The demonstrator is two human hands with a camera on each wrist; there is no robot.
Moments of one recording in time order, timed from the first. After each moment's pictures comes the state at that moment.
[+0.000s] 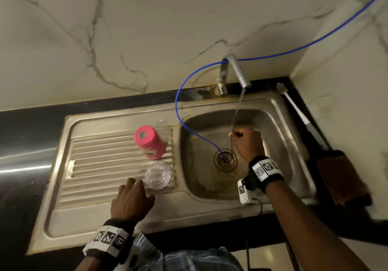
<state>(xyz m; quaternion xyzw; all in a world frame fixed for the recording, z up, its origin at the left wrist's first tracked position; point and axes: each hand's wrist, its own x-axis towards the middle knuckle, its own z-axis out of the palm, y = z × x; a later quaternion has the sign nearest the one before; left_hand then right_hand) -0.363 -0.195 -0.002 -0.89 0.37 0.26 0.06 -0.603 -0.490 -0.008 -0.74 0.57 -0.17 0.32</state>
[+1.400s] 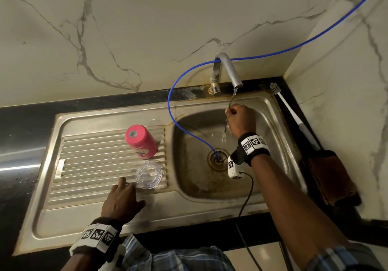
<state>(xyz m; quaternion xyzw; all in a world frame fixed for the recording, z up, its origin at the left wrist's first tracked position) -0.354 -0.191 -0.021 -0.86 0.43 0.26 0.09 -0.576 -0.560 -0.008 -0.76 0.54 -0.25 0.27</state>
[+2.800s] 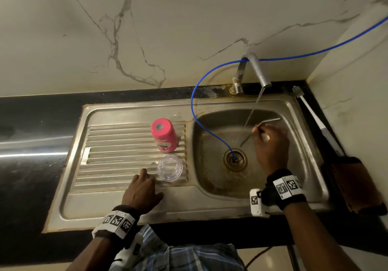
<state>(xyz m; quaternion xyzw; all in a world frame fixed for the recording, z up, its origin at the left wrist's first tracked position) -0.345 -0.182 -0.020 -0.85 0.45 0.27 0.07 -0.617 -0.462 0.011 -0.76 0.55 -0.30 0.19</state>
